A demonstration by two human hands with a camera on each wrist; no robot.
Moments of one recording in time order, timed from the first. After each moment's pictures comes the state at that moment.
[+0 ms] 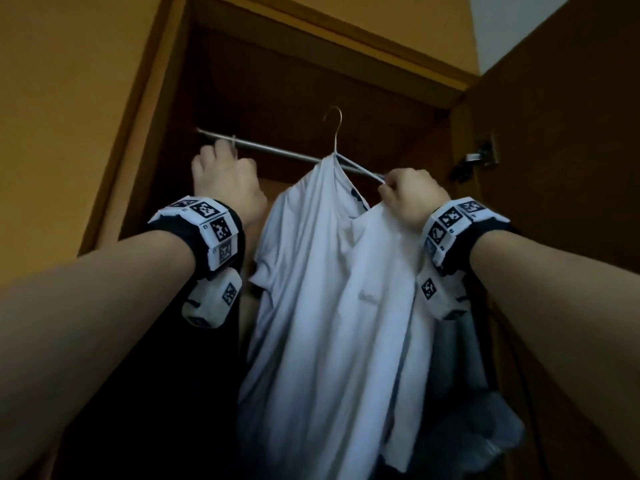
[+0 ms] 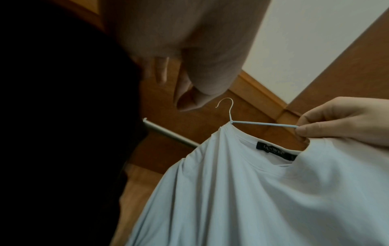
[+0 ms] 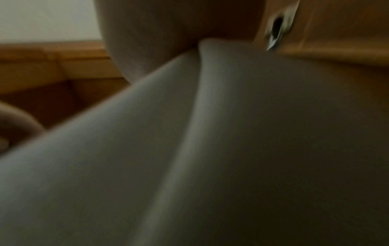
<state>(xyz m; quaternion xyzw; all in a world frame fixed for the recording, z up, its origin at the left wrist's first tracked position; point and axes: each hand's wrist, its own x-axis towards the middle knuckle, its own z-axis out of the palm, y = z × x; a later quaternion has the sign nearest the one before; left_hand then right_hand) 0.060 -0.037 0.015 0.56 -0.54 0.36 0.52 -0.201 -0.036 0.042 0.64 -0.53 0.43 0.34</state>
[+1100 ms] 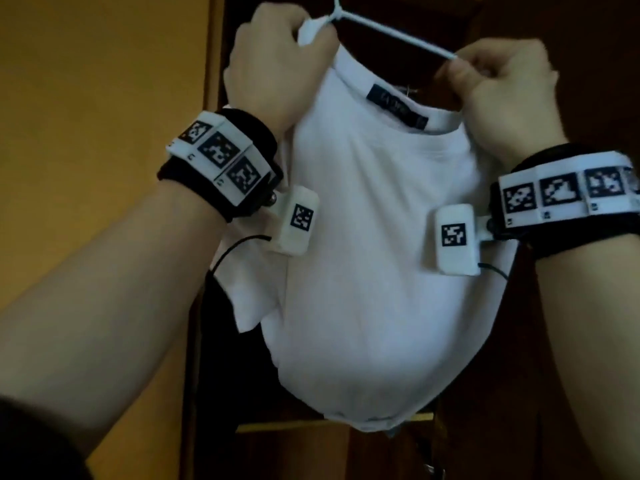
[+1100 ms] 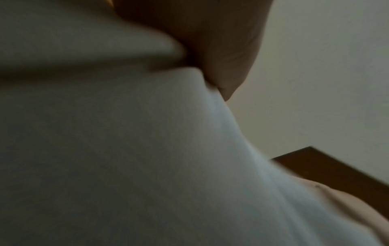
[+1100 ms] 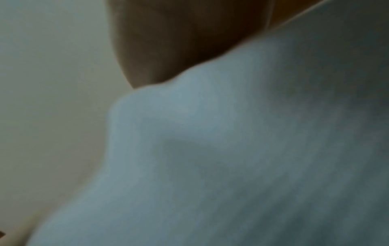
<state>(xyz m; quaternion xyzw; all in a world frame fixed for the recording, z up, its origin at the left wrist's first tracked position) 0.015 0.186 -0.046 0.32 -0.59 0.22 0.71 -0.214 0.197 -0.053 0.63 -0.38 0.64 0.21</state>
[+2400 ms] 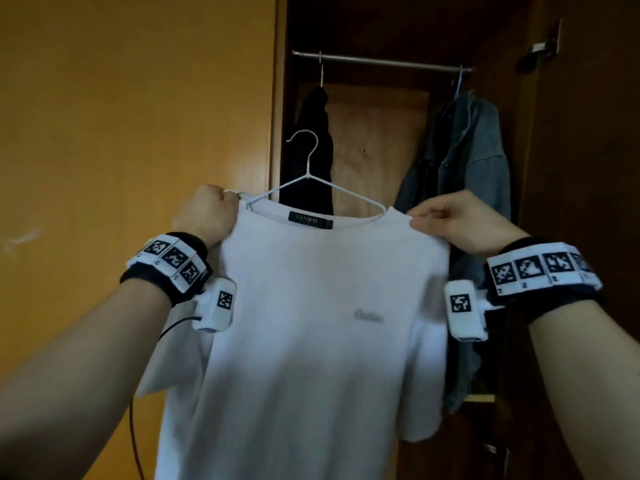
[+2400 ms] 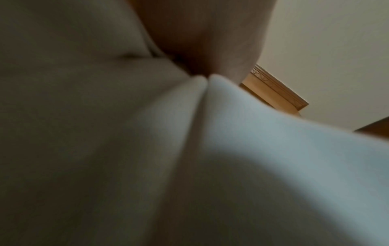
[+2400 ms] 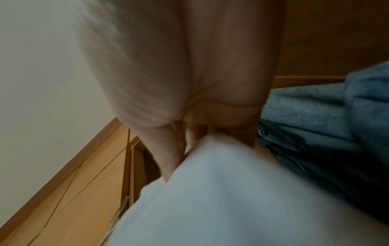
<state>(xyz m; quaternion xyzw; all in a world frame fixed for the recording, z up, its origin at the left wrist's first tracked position) 0.200 0.165 -0.186 0.65 -0.54 0.11 0.52 -0.176 0.137 -0.173 0.81 -0.38 0.44 -0.10</state>
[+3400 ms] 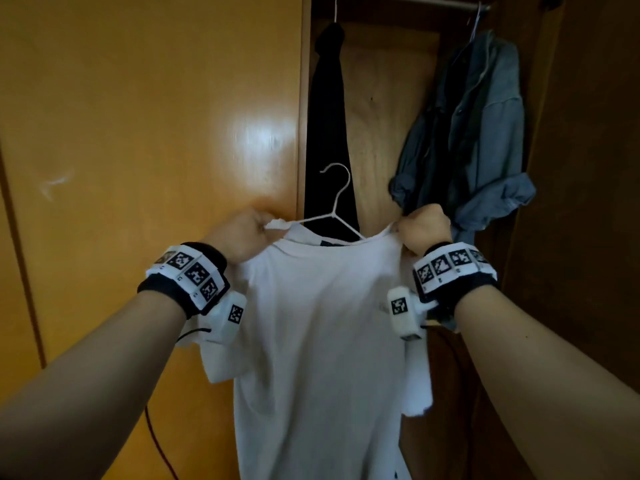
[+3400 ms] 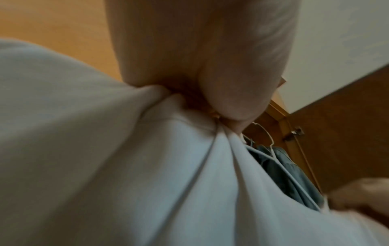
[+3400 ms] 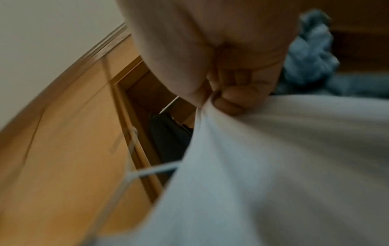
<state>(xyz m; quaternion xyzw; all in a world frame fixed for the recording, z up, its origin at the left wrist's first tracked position) 0.221 0.212 -0.292 0.57 -0.72 -0.08 0.38 -0.067 0.171 -0.275 0.57 -0.64 0.49 -0.13</state>
